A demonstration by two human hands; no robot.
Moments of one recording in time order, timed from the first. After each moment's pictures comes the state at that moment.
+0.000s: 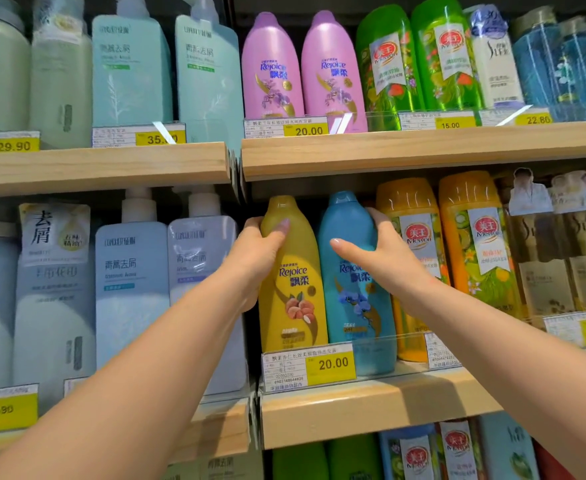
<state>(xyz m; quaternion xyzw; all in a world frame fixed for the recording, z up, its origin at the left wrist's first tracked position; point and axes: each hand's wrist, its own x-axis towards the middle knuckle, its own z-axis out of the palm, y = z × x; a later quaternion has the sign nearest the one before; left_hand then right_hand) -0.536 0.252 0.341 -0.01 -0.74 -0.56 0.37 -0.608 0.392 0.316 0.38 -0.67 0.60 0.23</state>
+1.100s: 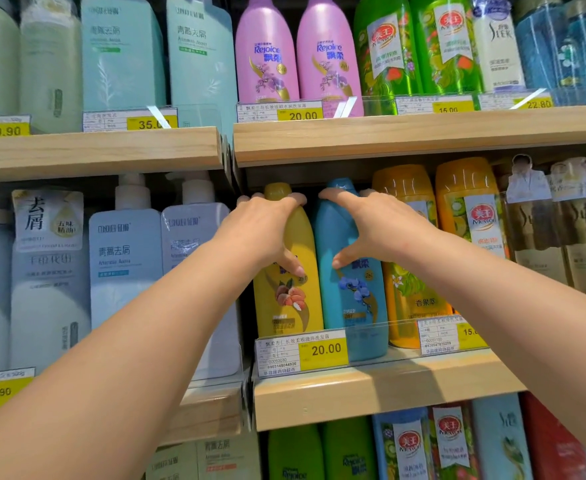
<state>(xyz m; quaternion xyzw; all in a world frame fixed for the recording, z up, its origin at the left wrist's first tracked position) -0.520 0.267 0.361 0.07 -0.94 0.08 0.32 -0.589 0.403 0.350 0.34 -0.86 0.12 0.36</state>
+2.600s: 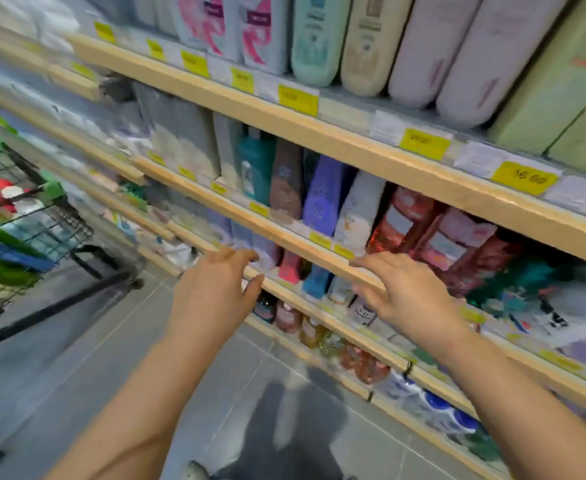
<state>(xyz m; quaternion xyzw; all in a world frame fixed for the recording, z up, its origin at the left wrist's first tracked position) -0.139 0.111 -0.084 0.47 -0.86 -0.13 0.14 -0.331 0.212 -0.073 0.64 -0.76 0.09 -0.05</state>
